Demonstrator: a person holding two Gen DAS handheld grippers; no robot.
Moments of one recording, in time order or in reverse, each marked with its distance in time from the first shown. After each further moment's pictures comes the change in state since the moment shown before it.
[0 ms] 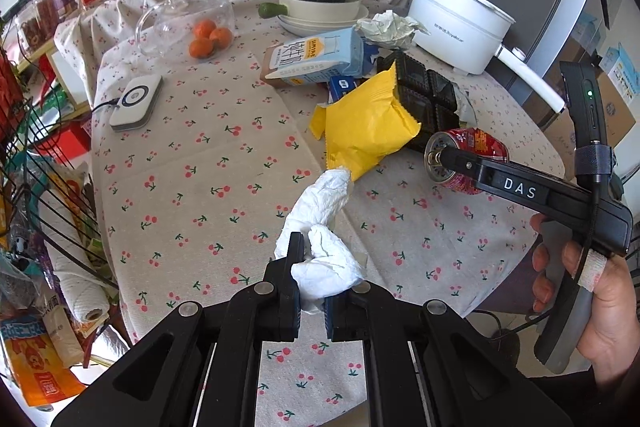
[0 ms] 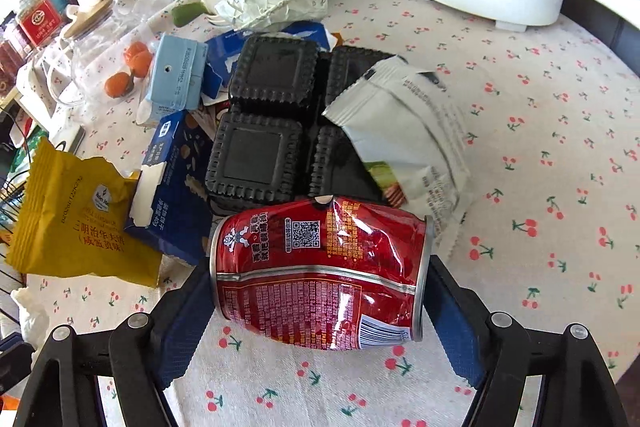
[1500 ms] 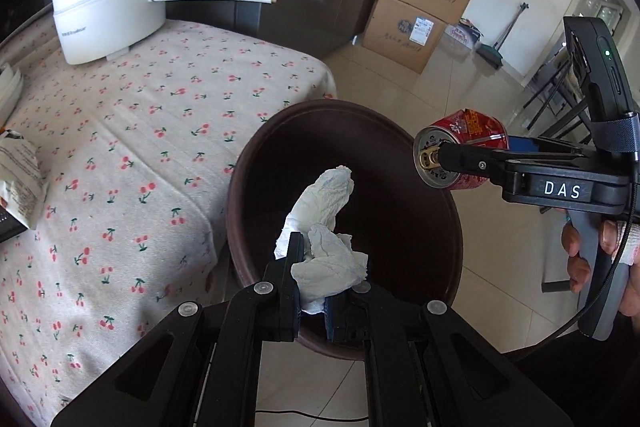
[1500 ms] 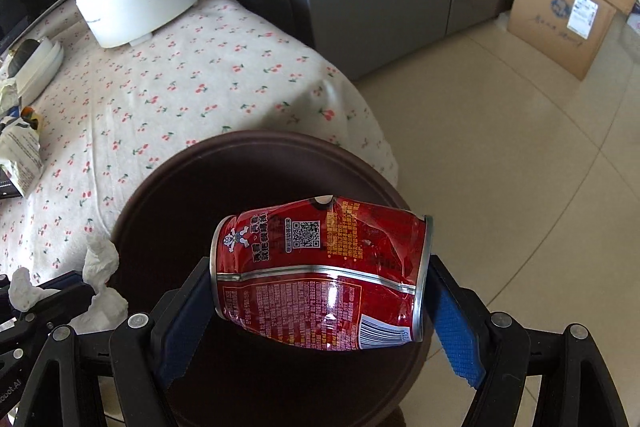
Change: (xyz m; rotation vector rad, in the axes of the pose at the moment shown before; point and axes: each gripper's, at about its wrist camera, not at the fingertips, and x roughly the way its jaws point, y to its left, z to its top) left arm 0.057 -0.379 -0.054 0.516 0.070 -0.413; right arm -0.179 -0.348 -0.113 0.251 0.008 -0.271
